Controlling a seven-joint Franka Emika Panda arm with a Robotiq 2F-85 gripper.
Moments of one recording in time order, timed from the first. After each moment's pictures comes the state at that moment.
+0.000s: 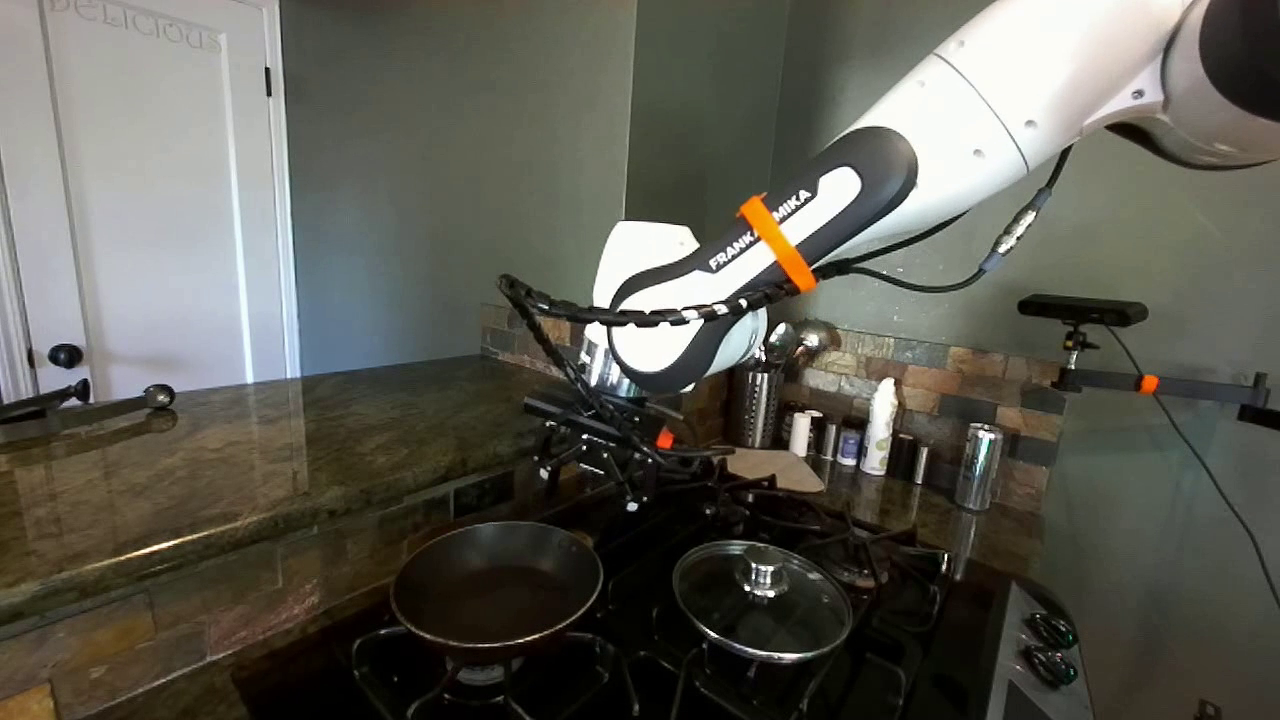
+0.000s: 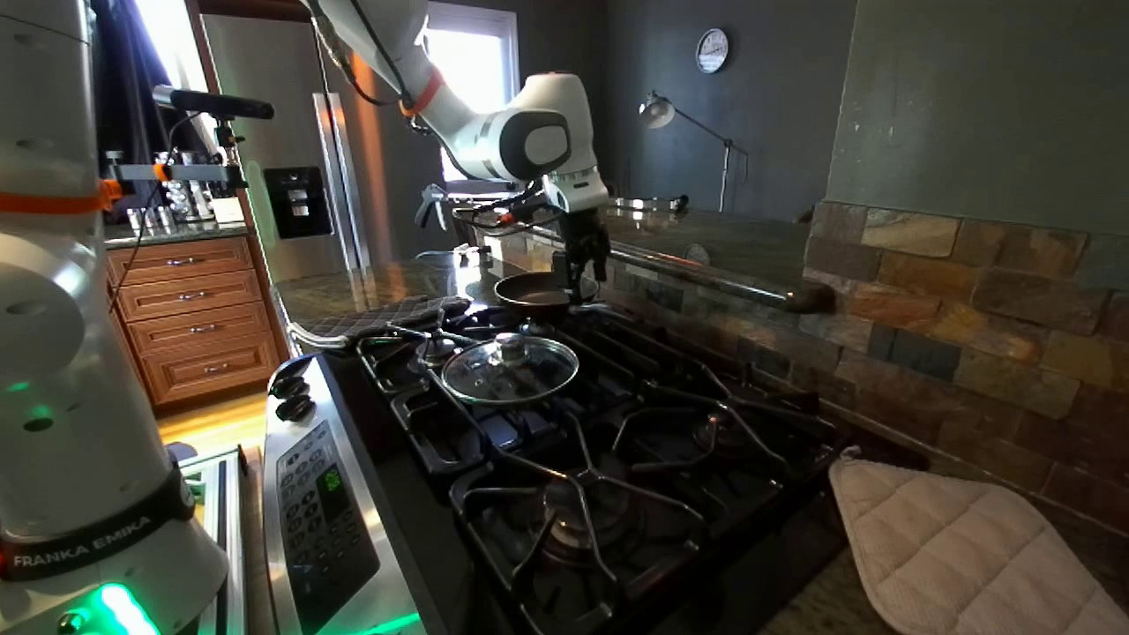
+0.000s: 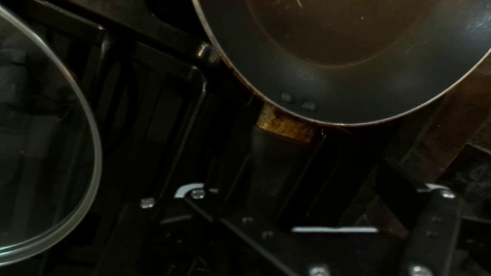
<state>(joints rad) 0.13 0.20 0.00 -2.08 -0.03 2.50 1.27</state>
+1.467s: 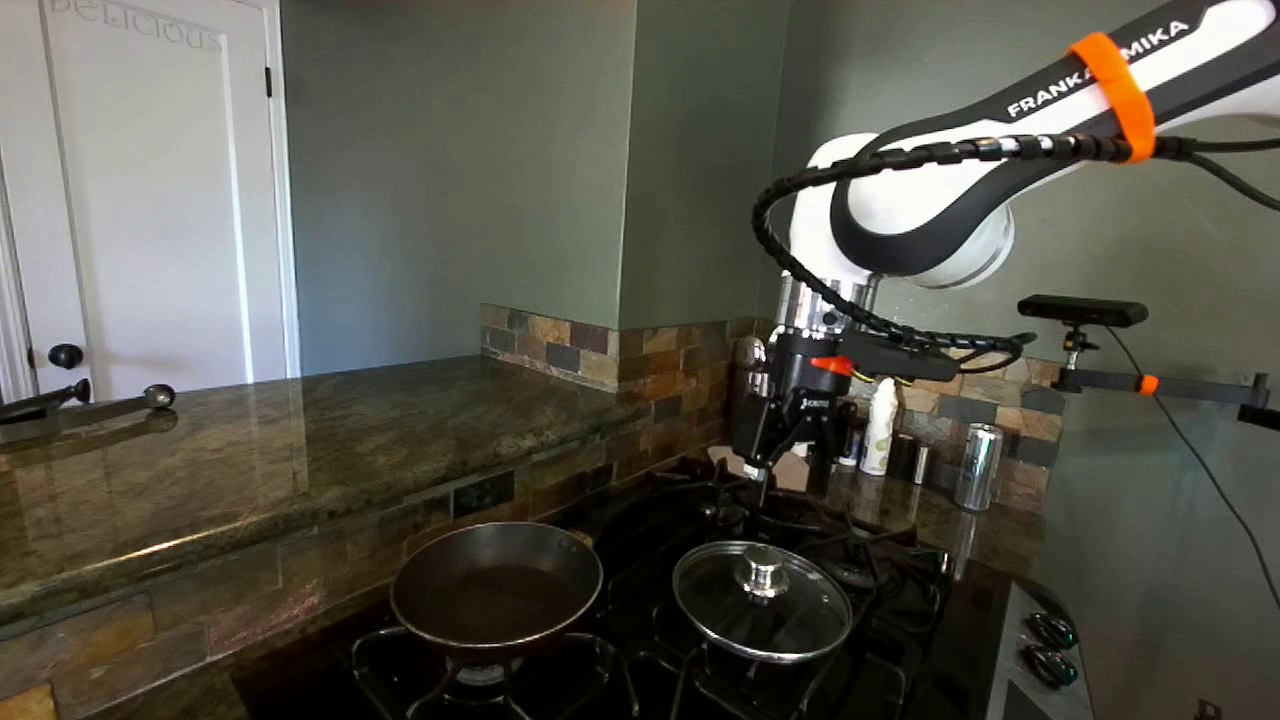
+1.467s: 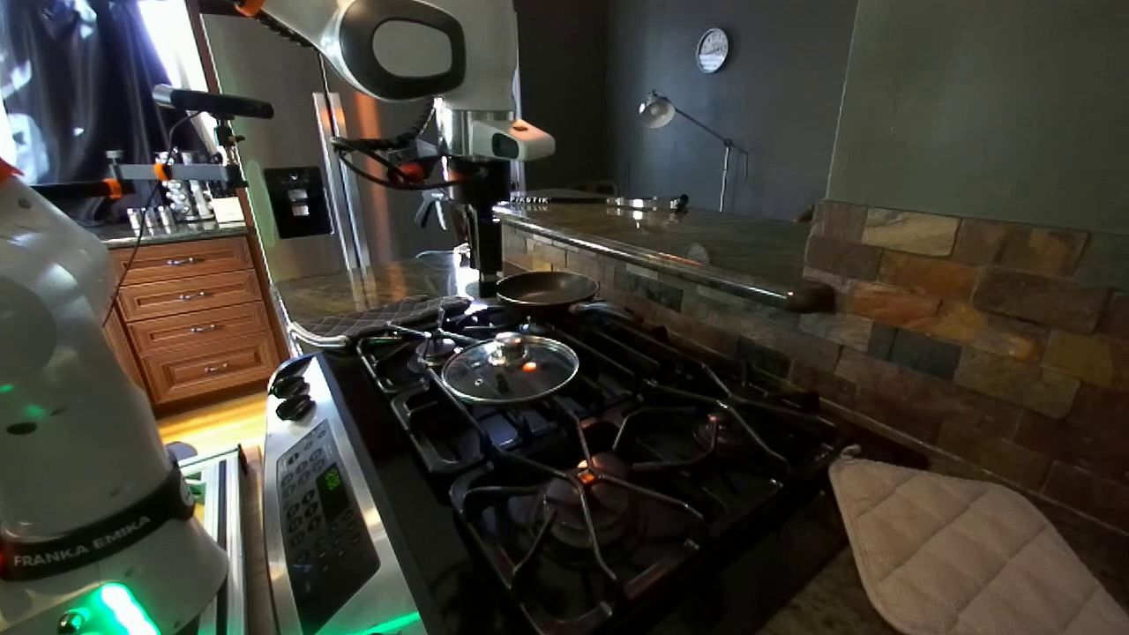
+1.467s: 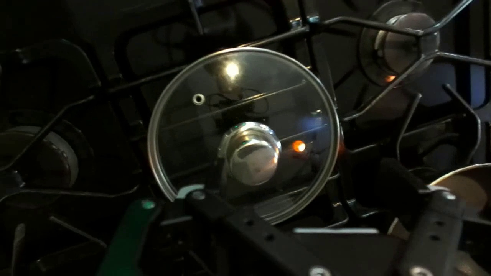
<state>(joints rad) 0.02 -0.44 -0.03 -2.55 0.12 2.13 0.19</state>
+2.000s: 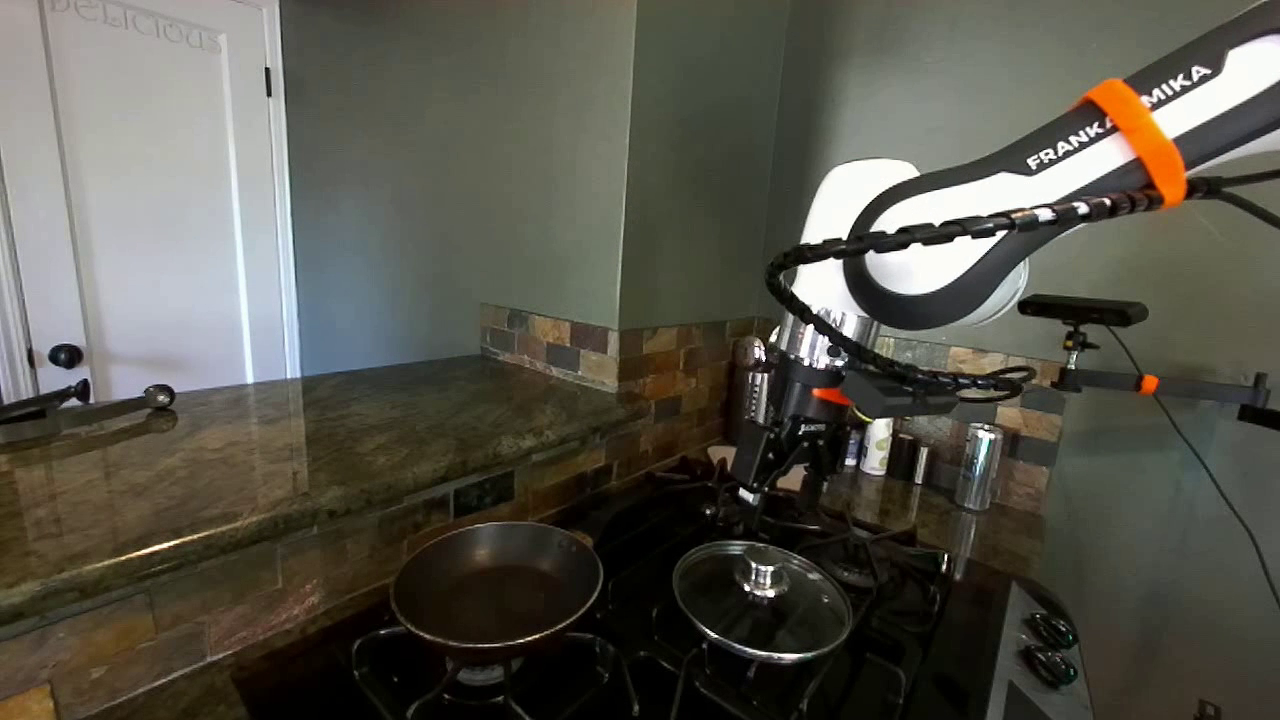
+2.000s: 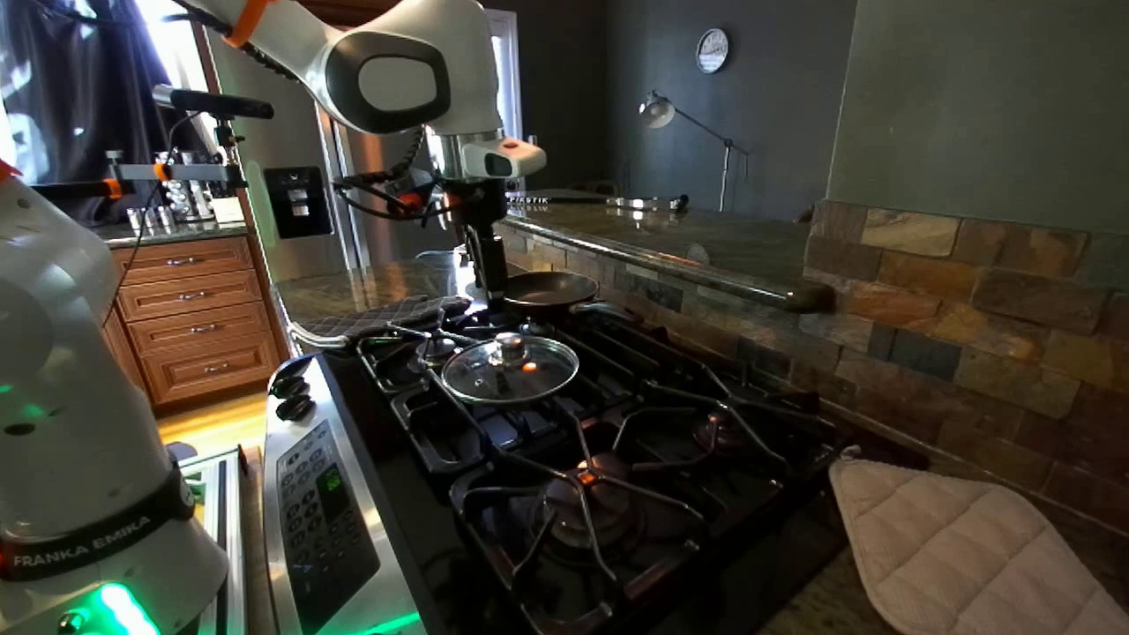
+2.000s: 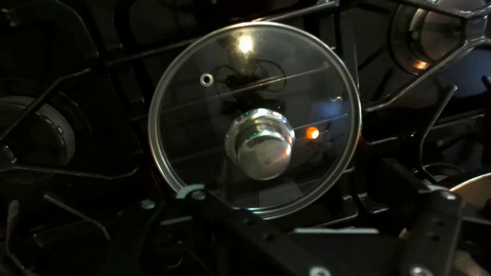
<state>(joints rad) 0.00 -0.45 0.01 -2.65 0.08 2.31 0.18</state>
